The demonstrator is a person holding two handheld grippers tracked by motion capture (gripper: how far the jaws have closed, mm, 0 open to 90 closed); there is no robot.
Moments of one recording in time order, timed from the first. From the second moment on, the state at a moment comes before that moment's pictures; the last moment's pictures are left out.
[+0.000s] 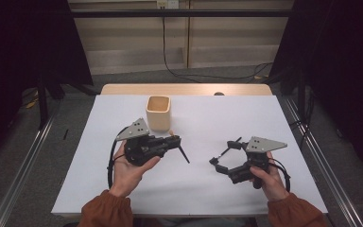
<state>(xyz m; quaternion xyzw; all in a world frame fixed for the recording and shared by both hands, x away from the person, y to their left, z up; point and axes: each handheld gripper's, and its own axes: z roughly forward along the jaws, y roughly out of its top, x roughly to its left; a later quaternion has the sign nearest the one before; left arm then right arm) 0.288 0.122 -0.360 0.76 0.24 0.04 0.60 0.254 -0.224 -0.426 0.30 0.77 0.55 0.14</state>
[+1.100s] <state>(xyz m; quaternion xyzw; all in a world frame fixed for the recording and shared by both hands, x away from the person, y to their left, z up) 0.318 0.179 -0.337 0.74 0.30 0.09 0.59 0.225 -0.267 -0.432 0.34 0.75 0.55 0.17</state>
